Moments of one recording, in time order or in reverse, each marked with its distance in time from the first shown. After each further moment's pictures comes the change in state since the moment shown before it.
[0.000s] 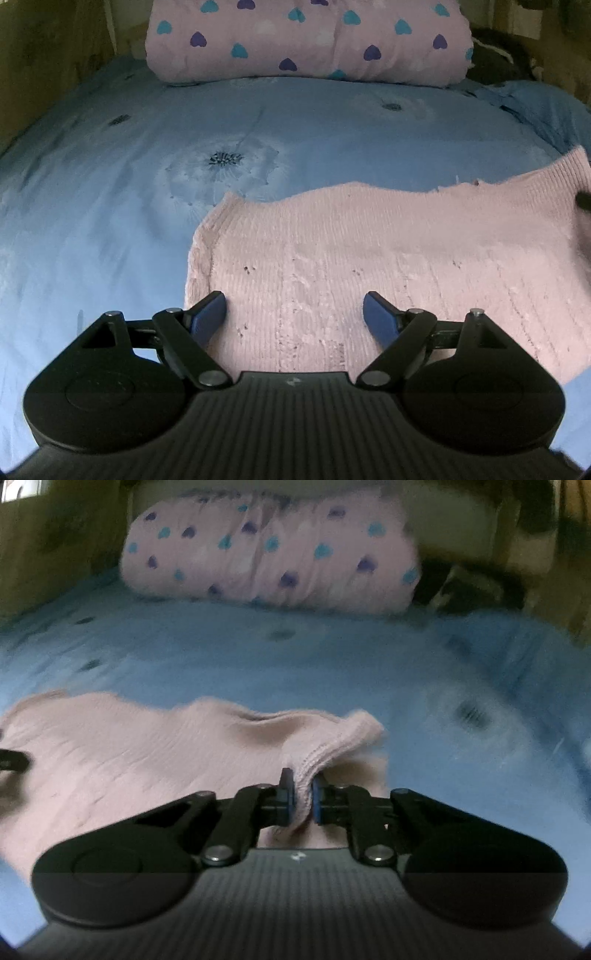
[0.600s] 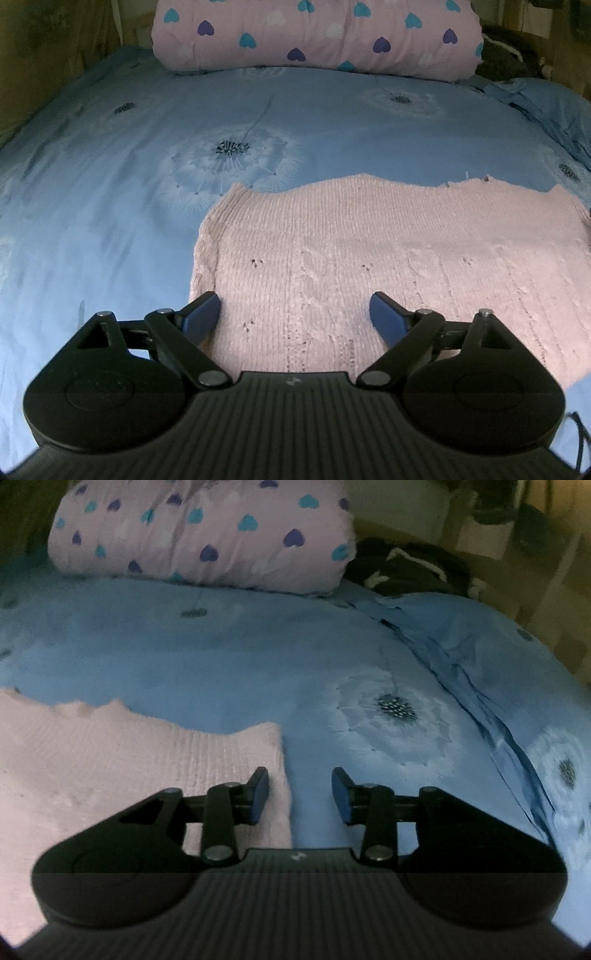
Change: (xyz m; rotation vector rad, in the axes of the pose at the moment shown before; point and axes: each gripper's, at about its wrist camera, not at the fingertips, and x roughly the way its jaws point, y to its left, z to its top) left arm 0.006 0.004 0.002 -0.020 0.034 0.012; right arm 0.031 -0.044 0.005 0.053 0.117 -0.162
